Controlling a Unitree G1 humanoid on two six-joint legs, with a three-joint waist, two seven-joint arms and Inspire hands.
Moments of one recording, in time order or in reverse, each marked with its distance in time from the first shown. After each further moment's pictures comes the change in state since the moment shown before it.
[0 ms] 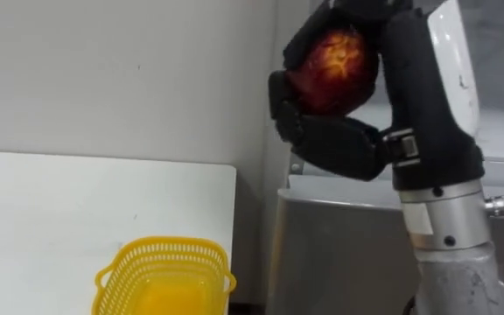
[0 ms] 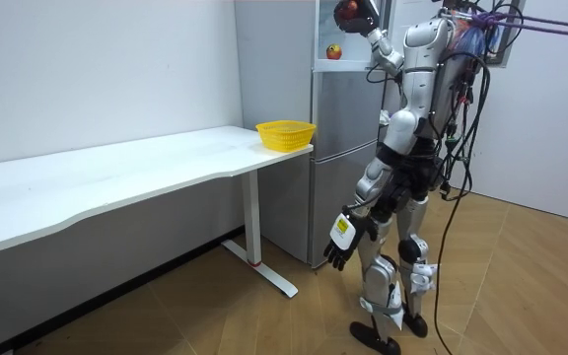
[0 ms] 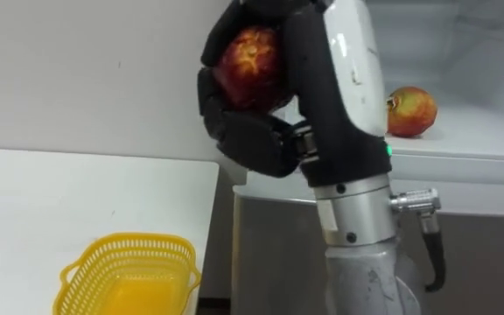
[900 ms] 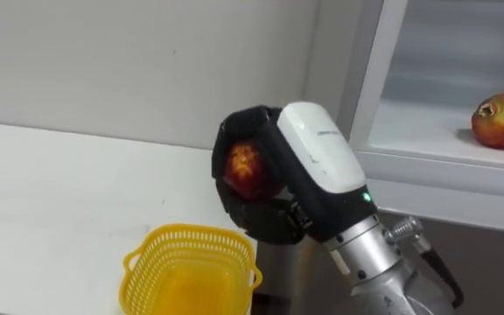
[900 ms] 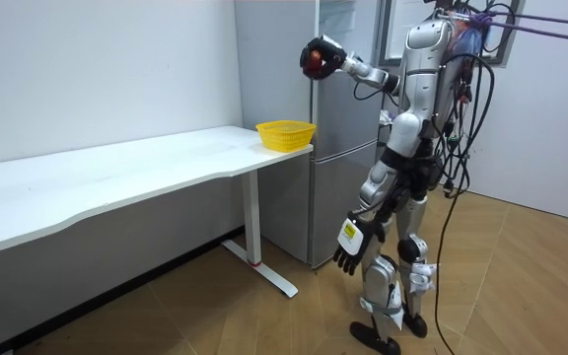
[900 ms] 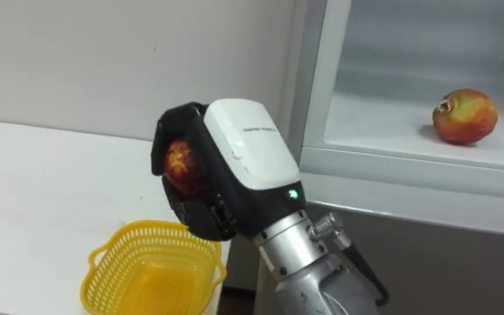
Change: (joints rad) left arm -0.037 0.016 -0.040 0.002 0.033 0.000 -0.070; right arm -0.001 -0.007 0.153 0.278 -0.164 0.005 0.121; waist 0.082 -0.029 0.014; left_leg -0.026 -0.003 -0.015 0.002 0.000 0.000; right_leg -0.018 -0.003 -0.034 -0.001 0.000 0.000
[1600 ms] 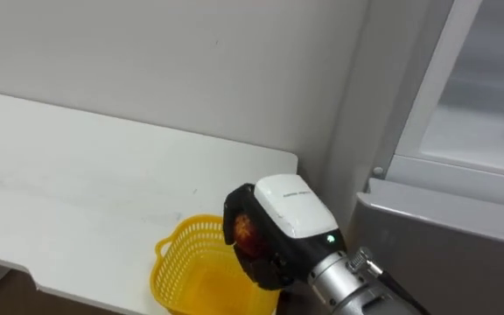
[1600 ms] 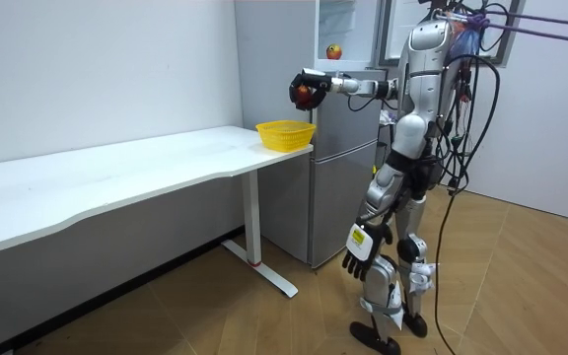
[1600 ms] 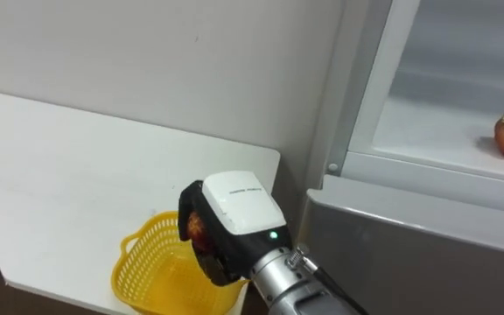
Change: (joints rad) left arm -0.022 0.006 -0.020 0.017 0.006 0.003 -0.030; right arm 0.000 0.007 0.113 0.188 -0.084 0.057 0.060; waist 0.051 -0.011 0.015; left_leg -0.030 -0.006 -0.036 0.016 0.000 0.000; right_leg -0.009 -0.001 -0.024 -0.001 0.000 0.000
